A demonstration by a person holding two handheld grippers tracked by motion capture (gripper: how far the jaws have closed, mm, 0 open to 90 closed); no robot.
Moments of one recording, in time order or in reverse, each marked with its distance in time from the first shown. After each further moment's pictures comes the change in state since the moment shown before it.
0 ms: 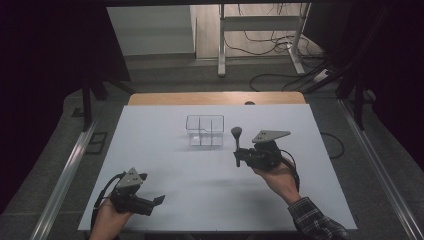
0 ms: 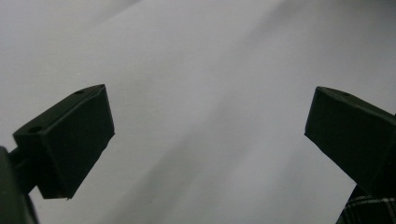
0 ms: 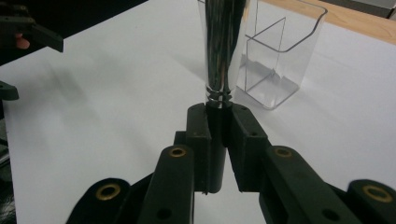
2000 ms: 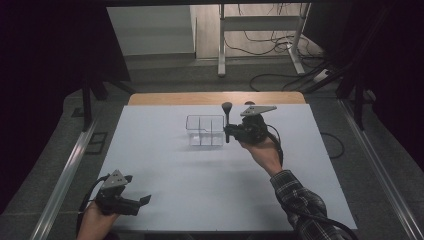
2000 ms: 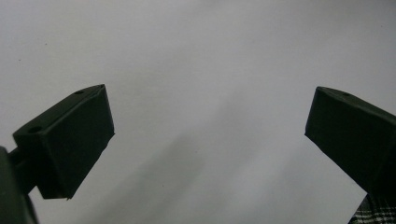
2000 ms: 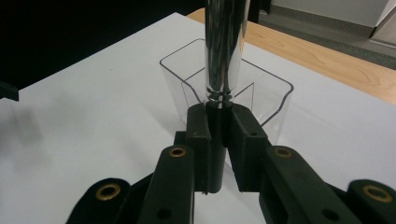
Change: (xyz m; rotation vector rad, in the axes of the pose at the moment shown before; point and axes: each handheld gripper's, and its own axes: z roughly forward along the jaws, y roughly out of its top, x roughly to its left) left arm 0.023 -0.026 -0.018 0.010 0.052 -0.072; right arm -0.032 0.054 0.041 -0.052 -0.026 0.024
